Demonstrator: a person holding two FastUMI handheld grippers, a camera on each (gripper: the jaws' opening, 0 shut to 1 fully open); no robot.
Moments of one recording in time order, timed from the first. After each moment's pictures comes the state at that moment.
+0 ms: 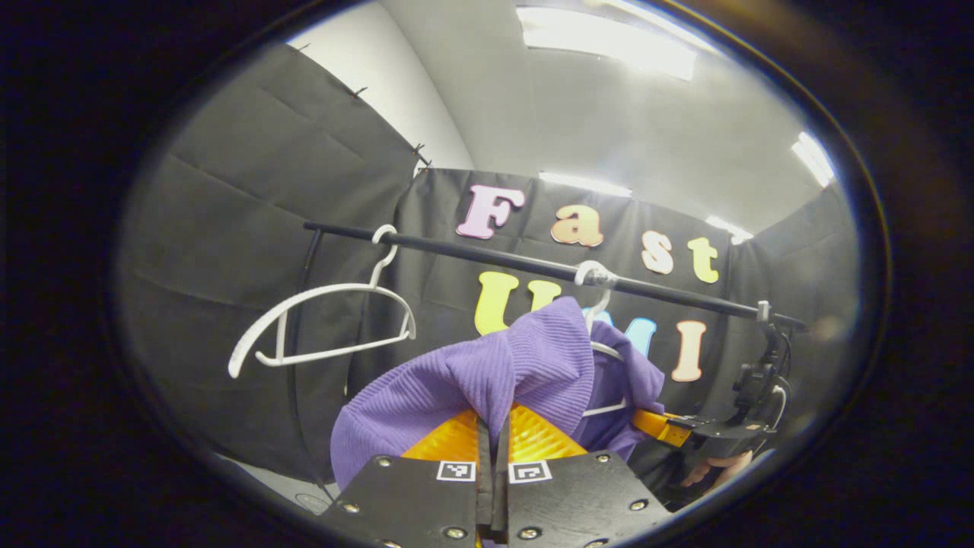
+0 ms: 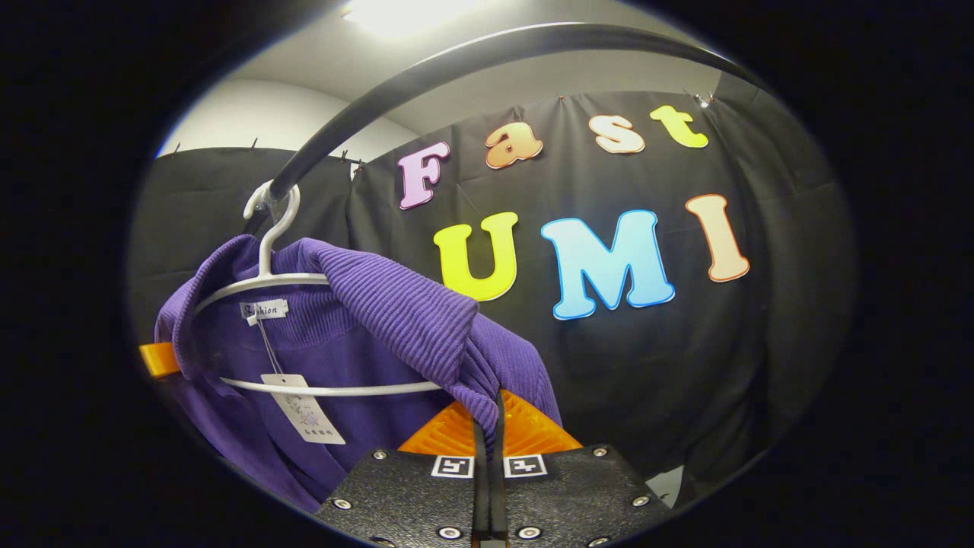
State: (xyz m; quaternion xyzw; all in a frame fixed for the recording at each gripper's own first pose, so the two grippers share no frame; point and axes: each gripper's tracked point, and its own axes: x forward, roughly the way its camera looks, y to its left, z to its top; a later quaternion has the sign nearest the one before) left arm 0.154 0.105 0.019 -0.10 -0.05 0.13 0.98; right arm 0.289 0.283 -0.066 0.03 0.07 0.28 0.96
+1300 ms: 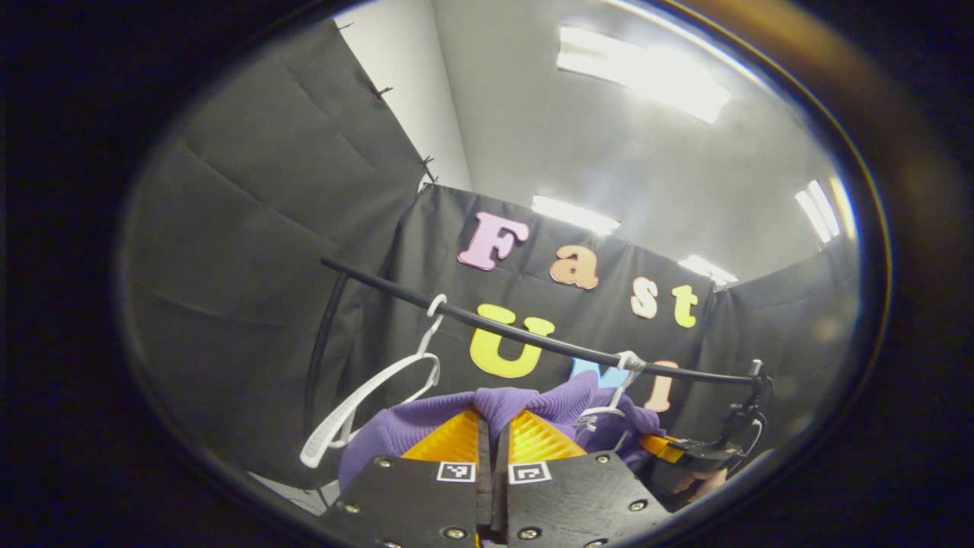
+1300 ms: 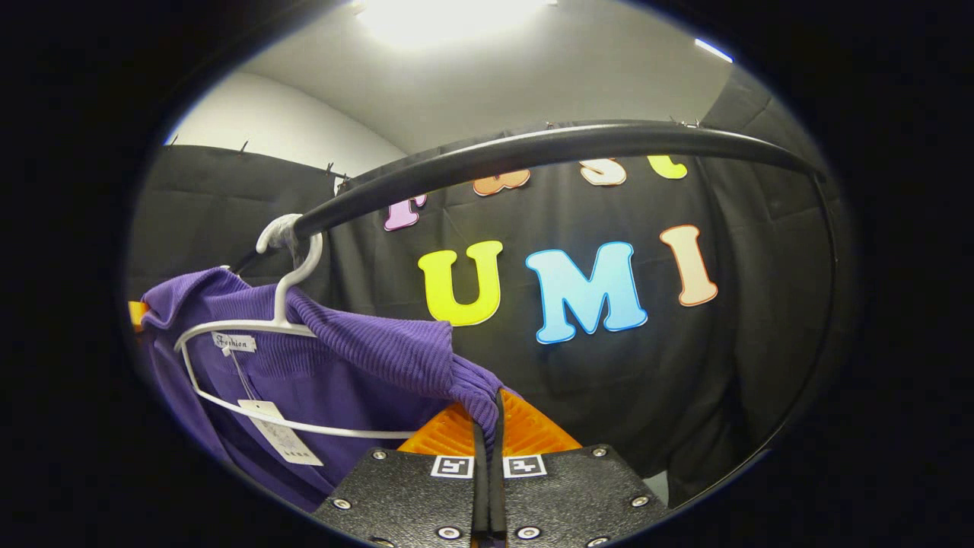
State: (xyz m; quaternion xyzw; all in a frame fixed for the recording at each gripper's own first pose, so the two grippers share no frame) left arm 0.108 0.228 0.086 -0.16 -0.08 0.09 0.98; right arm 0.244 0.300 -0.025 0.05 0.04 0.23 0.97
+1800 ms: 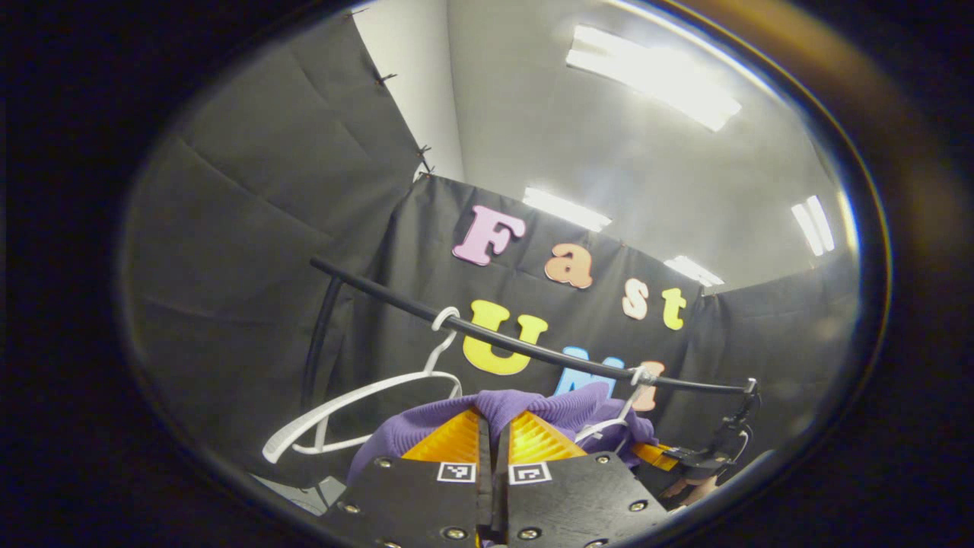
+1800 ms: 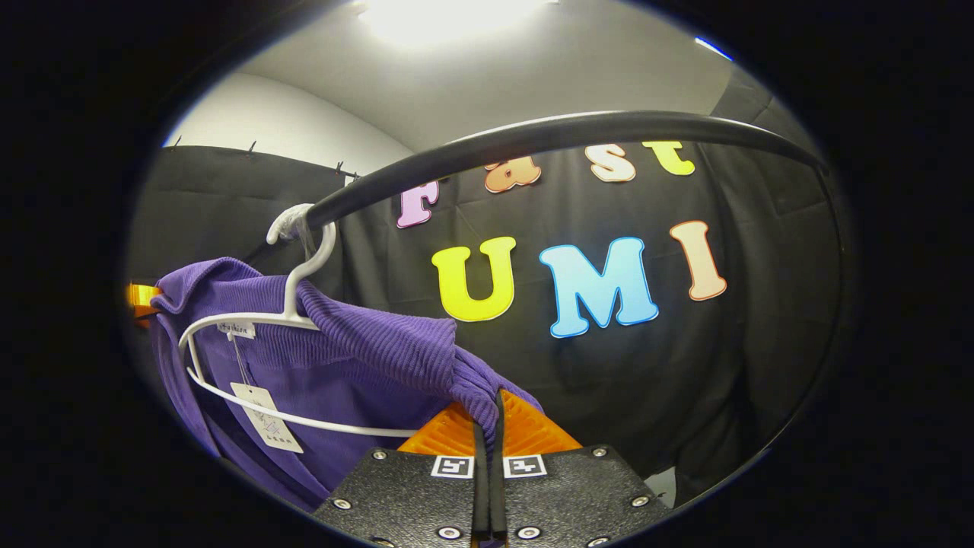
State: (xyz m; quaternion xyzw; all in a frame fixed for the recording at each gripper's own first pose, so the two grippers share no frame) left arm 0.115 0.265 0.106 -0.16 -0.05 0.03 0.99; right arm 0.218 0.313 -0.032 0.04 0.04 0.24 0.97
